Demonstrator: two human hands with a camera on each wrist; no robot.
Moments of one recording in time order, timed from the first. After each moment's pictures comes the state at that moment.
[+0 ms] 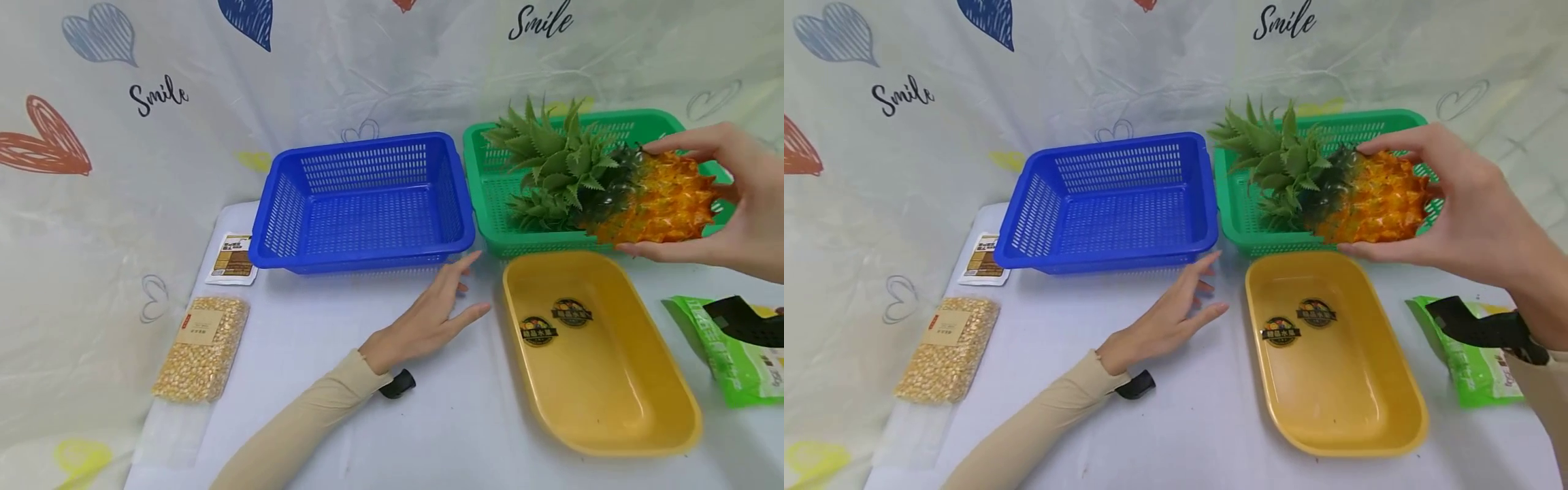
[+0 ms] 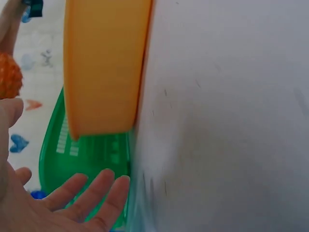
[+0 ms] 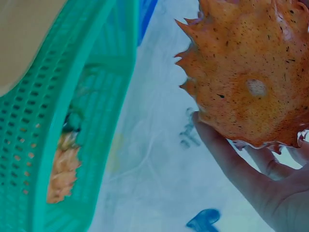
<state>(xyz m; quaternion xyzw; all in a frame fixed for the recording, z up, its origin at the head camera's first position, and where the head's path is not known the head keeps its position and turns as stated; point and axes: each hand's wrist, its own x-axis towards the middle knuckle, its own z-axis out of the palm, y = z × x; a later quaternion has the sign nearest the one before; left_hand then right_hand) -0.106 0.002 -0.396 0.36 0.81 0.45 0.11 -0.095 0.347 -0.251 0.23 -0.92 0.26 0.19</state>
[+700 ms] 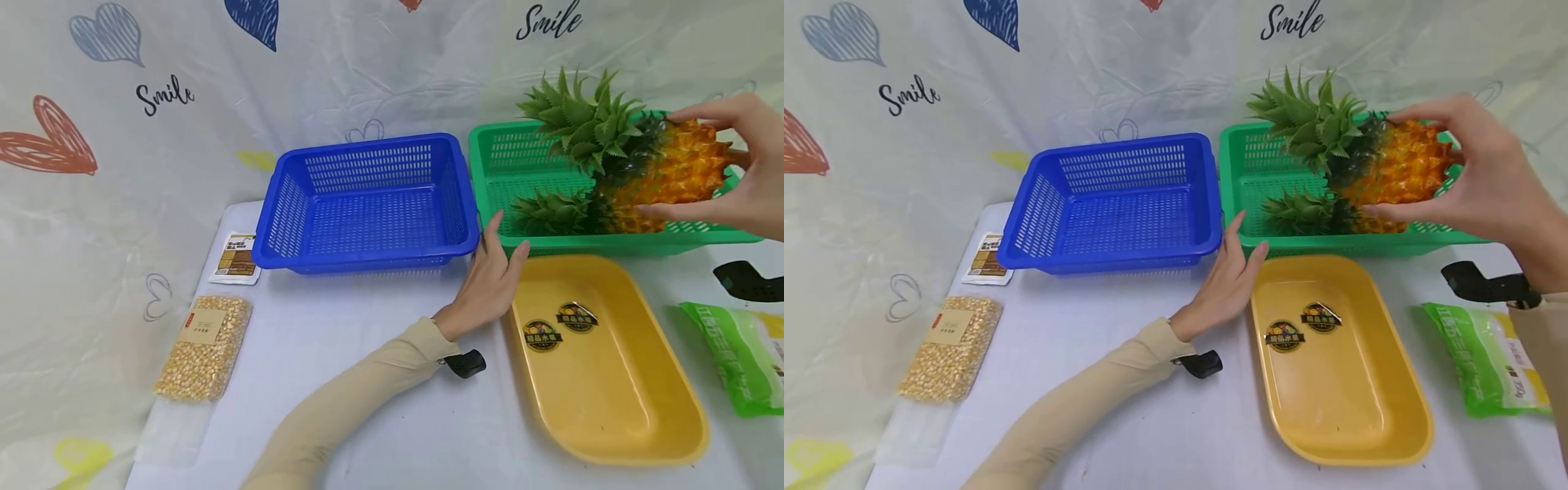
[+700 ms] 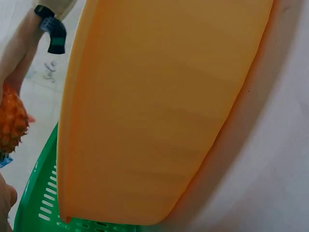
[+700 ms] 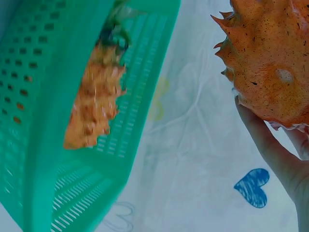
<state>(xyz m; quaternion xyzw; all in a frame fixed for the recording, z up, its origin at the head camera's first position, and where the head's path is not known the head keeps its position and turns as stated) -0.137 0.097 -0.380 0.19 0.83 0.52 0.06 -0.151 0.390 -0.272 0.21 -0.92 0.26 0.22</state>
